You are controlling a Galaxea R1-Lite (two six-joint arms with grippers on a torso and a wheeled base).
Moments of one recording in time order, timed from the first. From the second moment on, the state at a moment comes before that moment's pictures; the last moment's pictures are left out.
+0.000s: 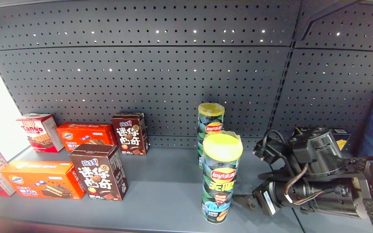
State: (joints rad) left arm -0.30 0.07 -0.19 0.35 0.07 0.09; right arm 0.70 1.61 -0.78 -0.16 -0.06 0.05
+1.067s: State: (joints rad) left arm -0.30 0.07 -0.19 0.35 0.08 0.09; right arm 0.69 1.51 -0.76 -0.16 -0.09 0.06
